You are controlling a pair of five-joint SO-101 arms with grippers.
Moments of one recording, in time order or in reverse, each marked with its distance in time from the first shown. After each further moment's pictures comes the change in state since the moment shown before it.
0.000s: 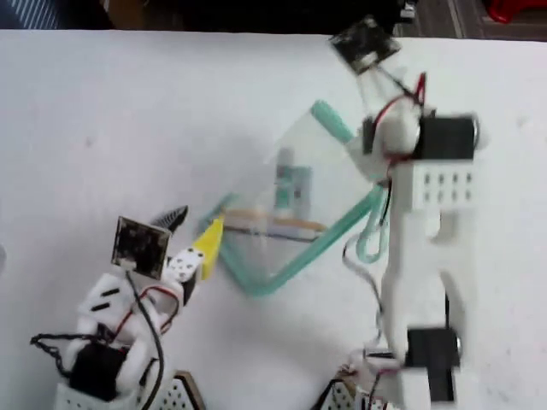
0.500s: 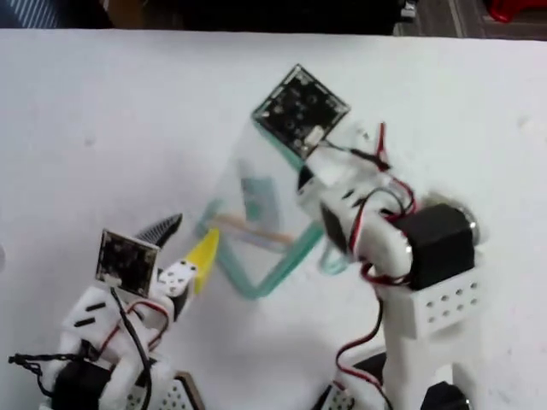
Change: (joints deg) left arm 1.1 -1.0 -7.6 8.6 -0.4; right arm -19.1 -16.0 3.3 0.1 -3.3
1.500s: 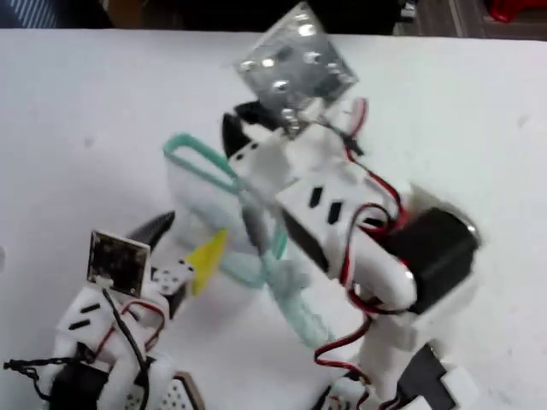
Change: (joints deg) left arm -2.1 0.0 -1.1 0.0 0.7; right arm -10.7 17.1 -38.1 0.1 -17.4
